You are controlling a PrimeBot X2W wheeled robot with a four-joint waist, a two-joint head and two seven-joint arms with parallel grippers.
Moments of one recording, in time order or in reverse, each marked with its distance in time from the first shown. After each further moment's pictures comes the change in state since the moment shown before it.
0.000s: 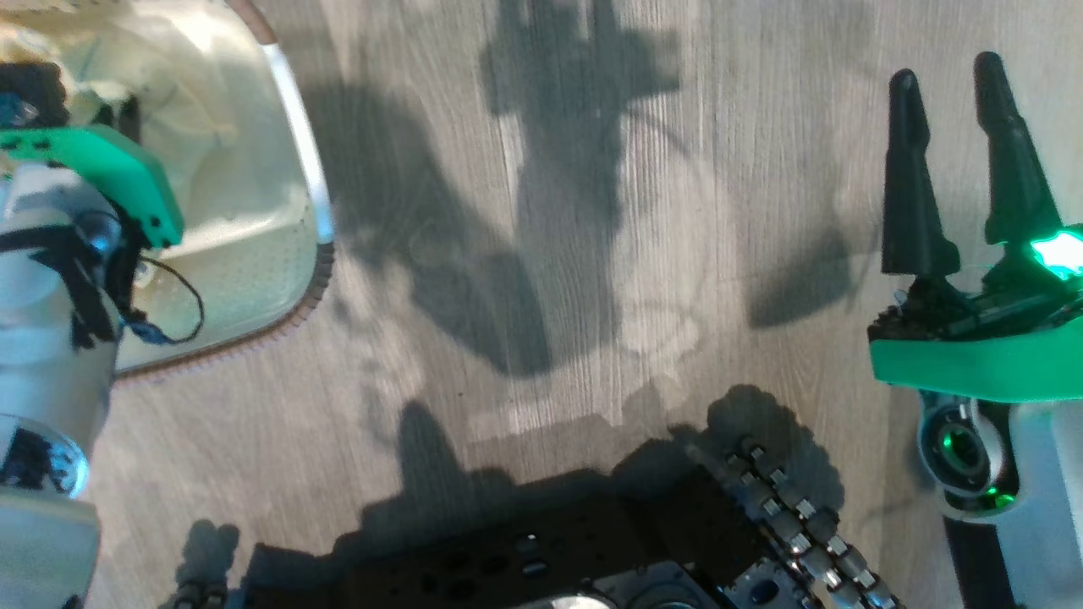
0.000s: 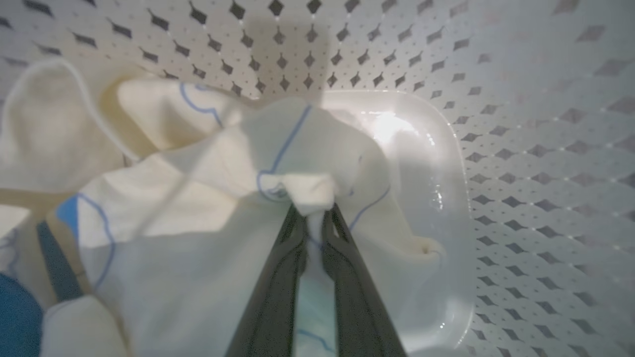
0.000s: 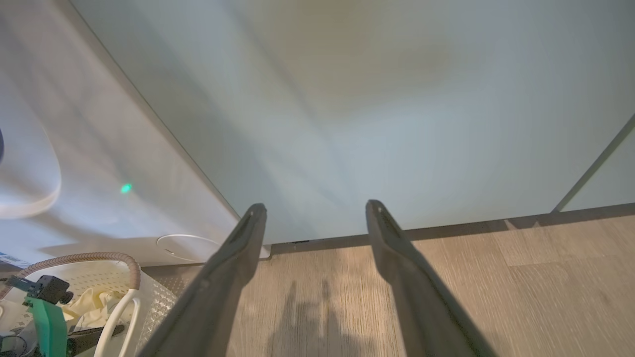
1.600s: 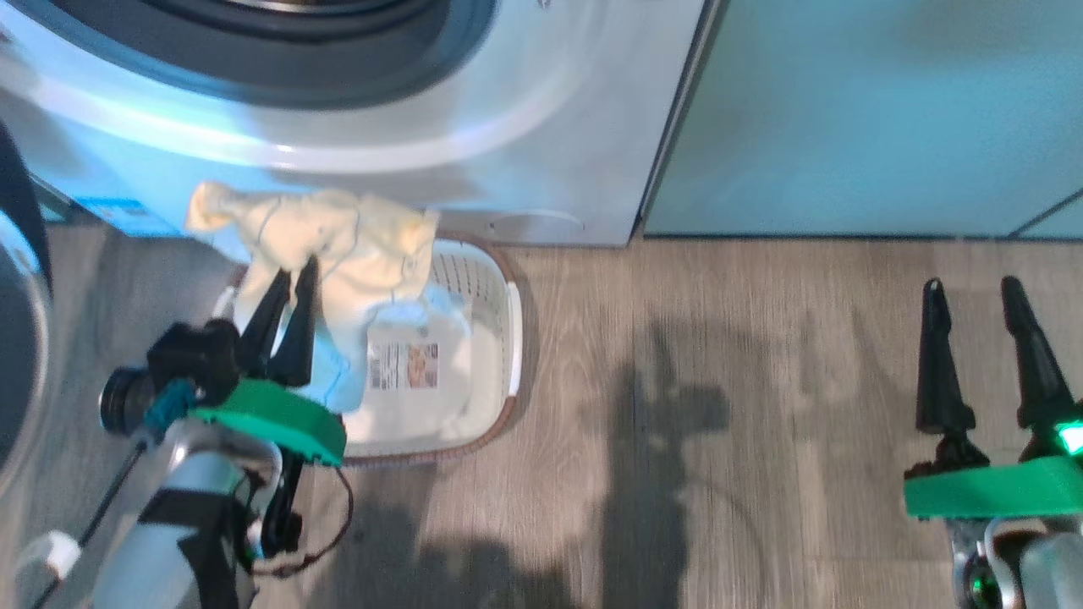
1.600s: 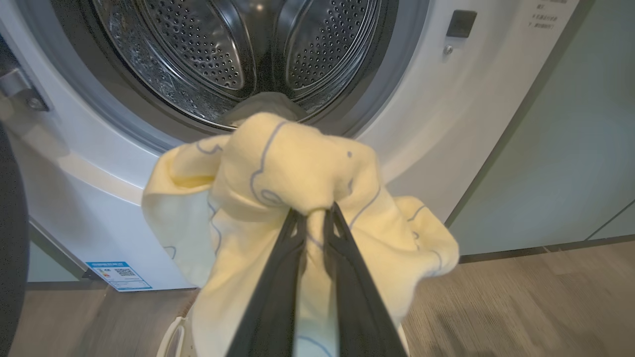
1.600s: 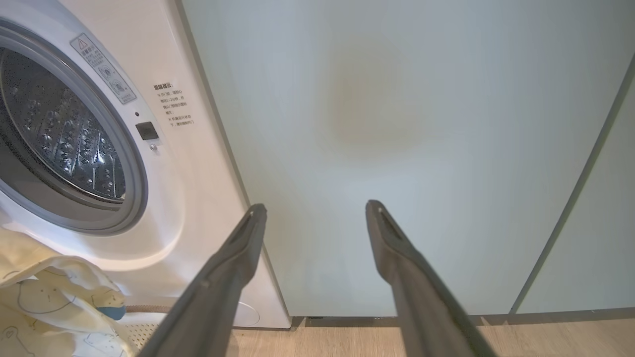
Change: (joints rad) left arm 0.809 -0.074 0.202 -1.081 0.149 0.196 -0.067; right arm 0.301 0.000 -0.179 0.103 -0.177 0.000 0.000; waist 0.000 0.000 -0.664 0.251
